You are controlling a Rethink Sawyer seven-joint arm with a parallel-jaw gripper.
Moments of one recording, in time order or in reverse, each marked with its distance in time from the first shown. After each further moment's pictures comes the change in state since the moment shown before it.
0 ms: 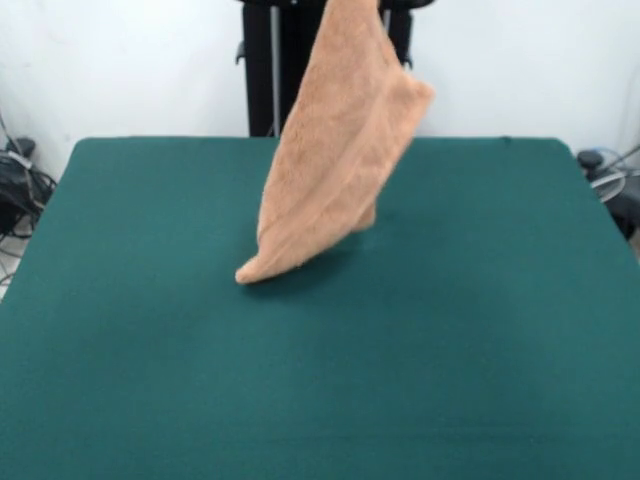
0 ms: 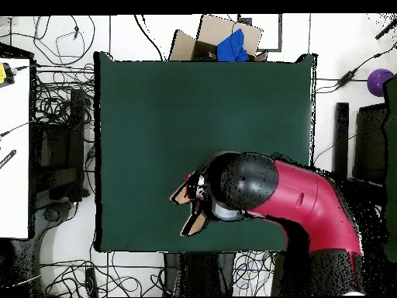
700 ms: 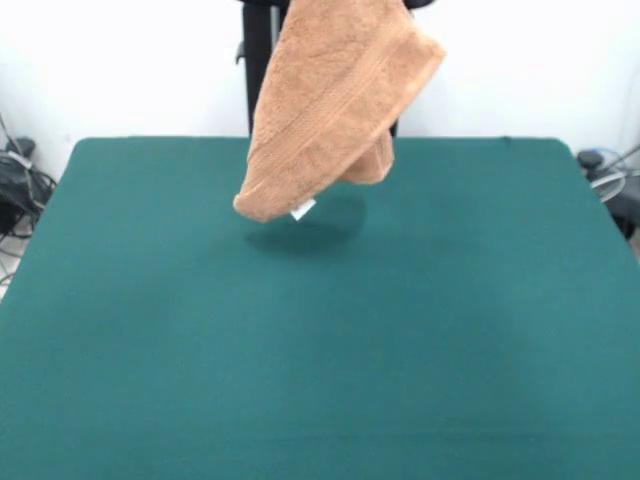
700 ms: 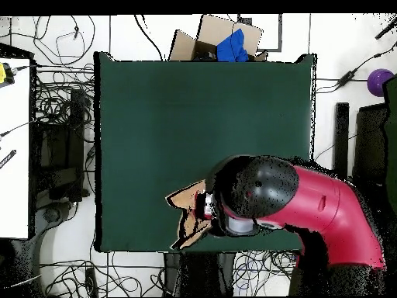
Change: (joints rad) arm -0.065 -0.055 0.050 -0.001 -0.038 0.199 -0.060
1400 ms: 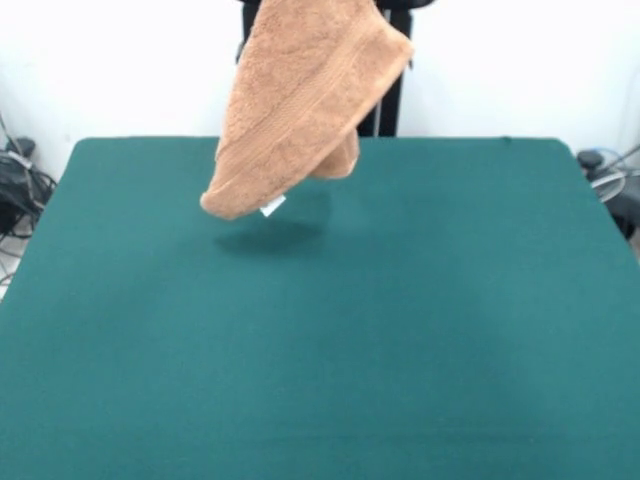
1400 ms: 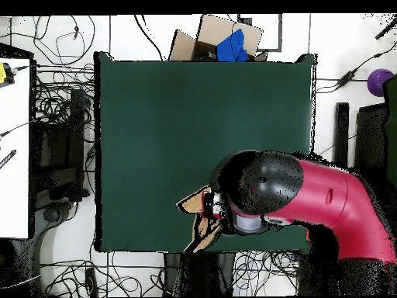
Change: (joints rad) arm -0.042 0.000 0.054 -0.036 -0.072 0.039 0.000
